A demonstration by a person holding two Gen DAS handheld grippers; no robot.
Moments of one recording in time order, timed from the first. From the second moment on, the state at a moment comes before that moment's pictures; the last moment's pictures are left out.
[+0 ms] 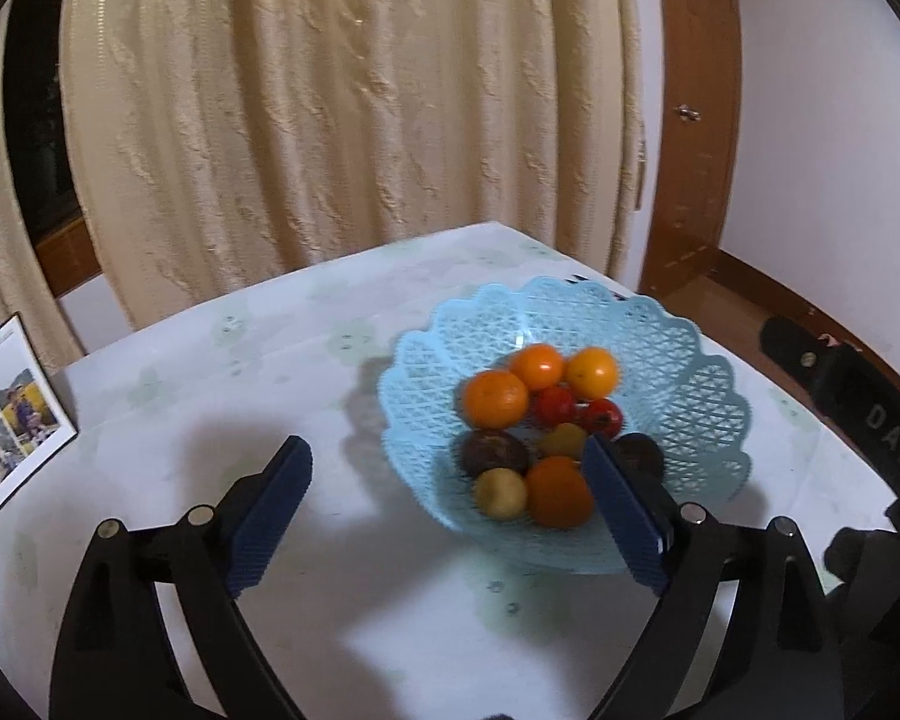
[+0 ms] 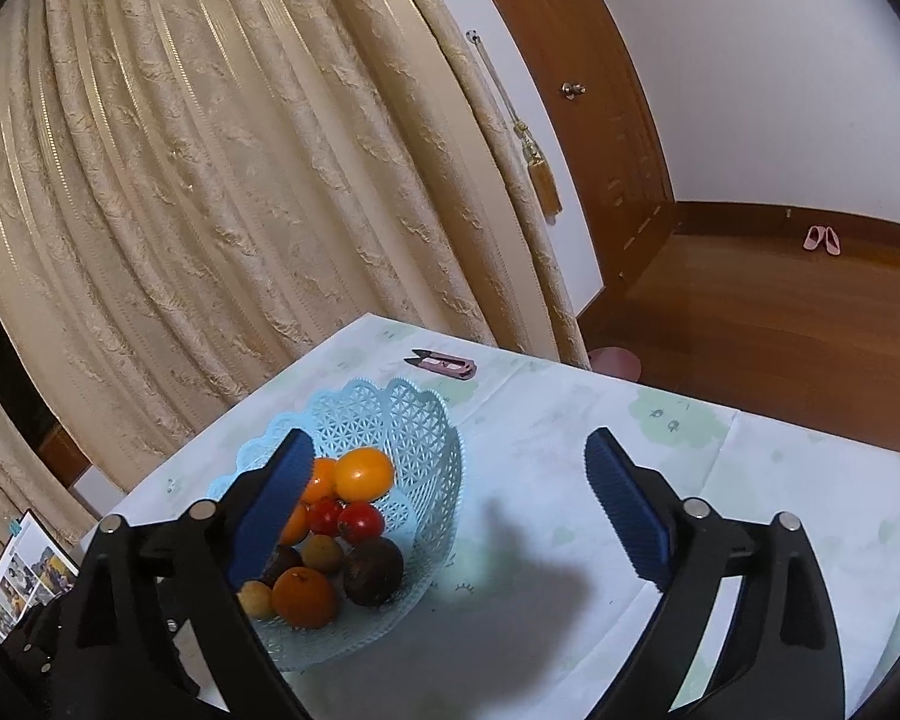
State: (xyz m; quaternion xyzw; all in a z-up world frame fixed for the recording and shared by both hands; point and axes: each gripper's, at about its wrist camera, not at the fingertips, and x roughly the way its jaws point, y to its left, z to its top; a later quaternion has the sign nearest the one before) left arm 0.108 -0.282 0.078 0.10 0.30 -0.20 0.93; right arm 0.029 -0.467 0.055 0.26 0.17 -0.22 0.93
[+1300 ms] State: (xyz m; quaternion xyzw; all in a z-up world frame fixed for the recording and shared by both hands) left arm 0.113 -0.259 0.086 0.14 0.27 -0.13 0.95; right arm 0.052 -0.425 0.049 0.11 0.21 -0.24 0.94
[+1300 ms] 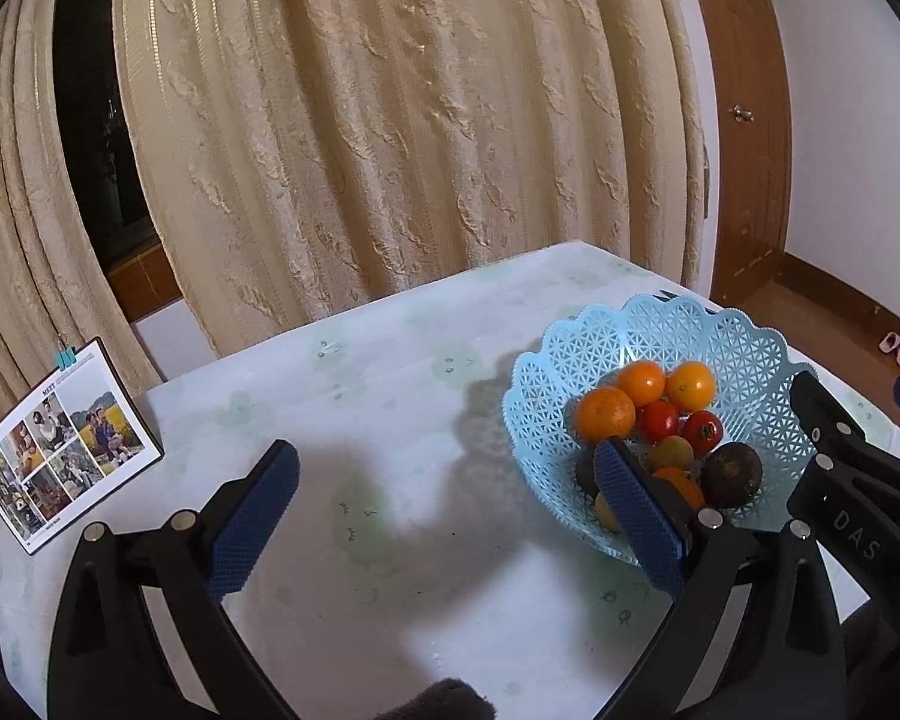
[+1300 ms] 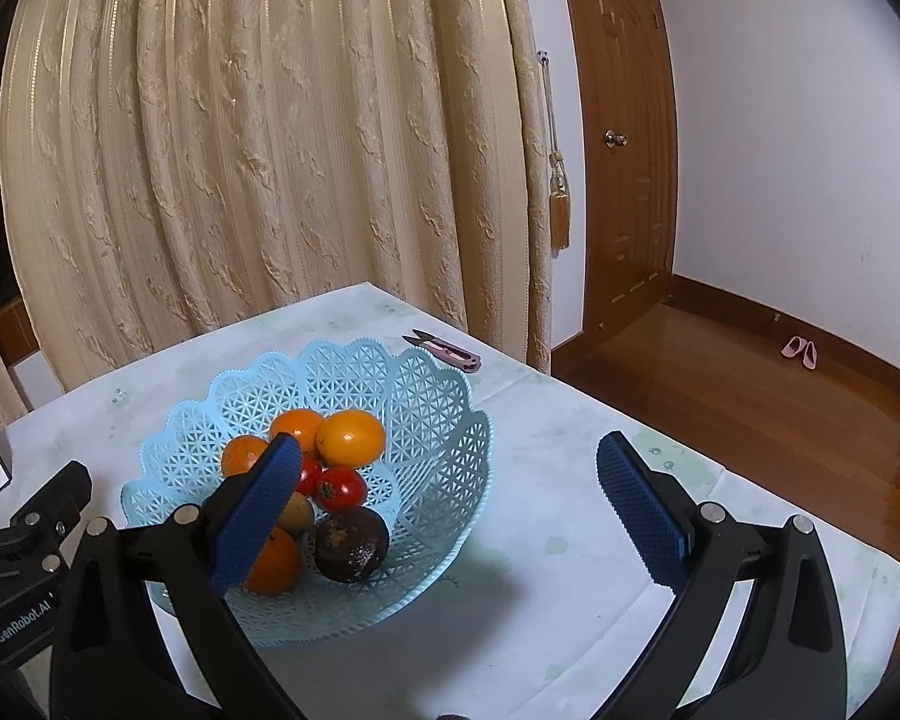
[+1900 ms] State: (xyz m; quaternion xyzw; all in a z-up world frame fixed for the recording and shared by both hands) left arm 0.100 -0.260 0.087 0.15 0.25 -0.13 0.95; right arm 0.051 -0.427 0.050 0.11 0.21 -0.24 0.94
